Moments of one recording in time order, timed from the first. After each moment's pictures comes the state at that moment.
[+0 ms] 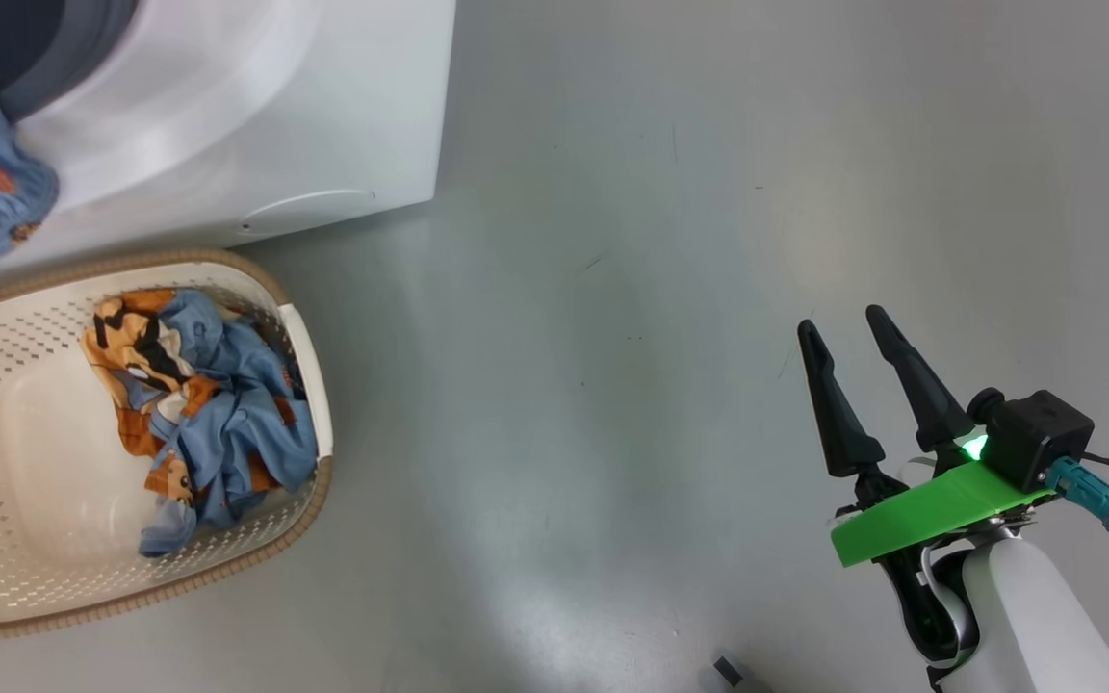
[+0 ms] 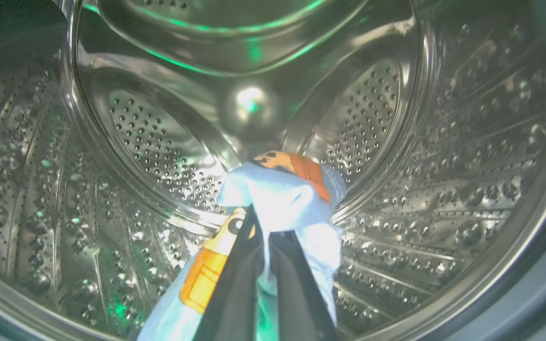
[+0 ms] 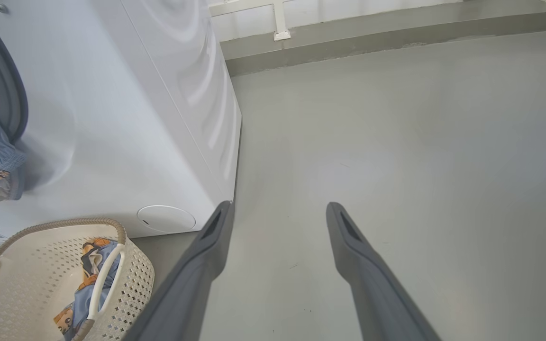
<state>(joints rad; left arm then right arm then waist) -1.28 0.33 0.02 0.91 -0.28 -0.13 -0.26 -0.31 -0.11 0.11 0.22 0.35 0.13 -0.25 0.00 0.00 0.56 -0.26</state>
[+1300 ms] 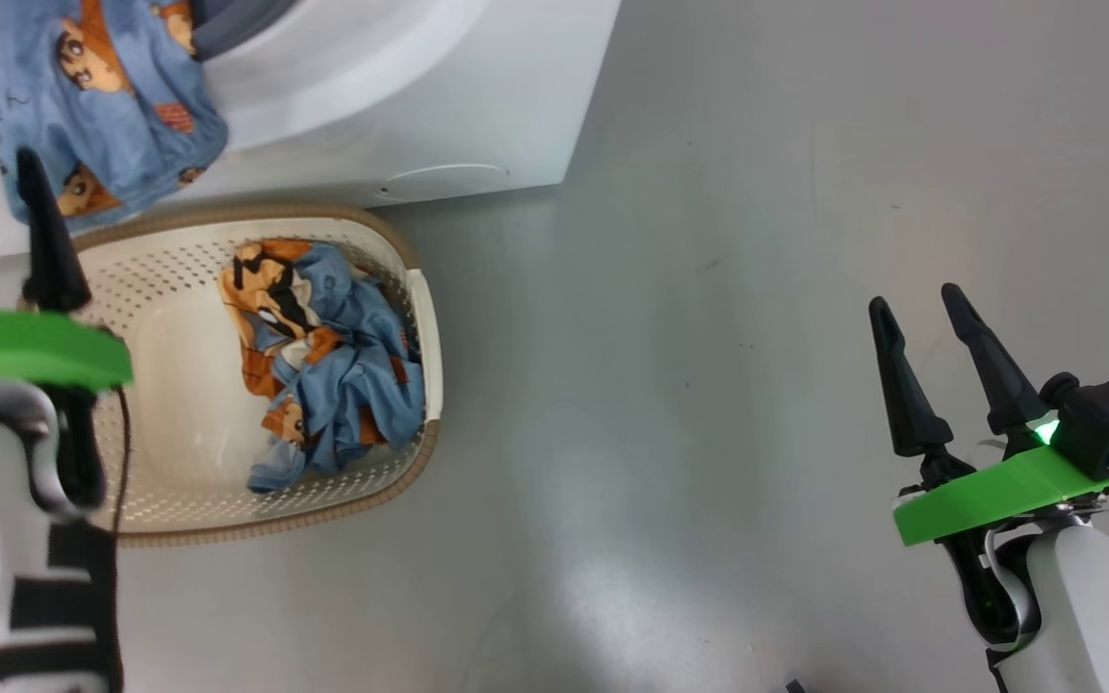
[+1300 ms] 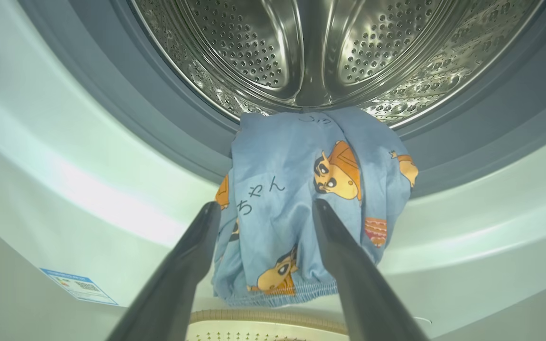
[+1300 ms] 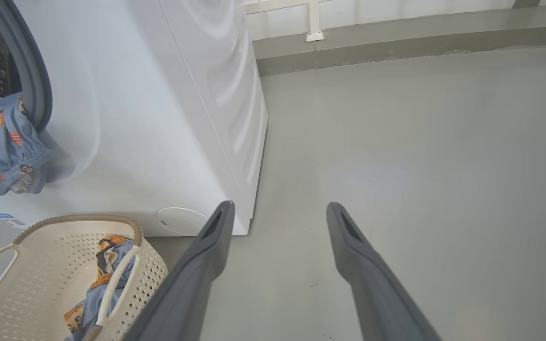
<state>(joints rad) -0.71 0.12 0.18 0.56 -0.24 -0.13 -0.26 -0.31 -0.17 0.05 0.20 0.34 0.13 -0.25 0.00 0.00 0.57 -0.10</state>
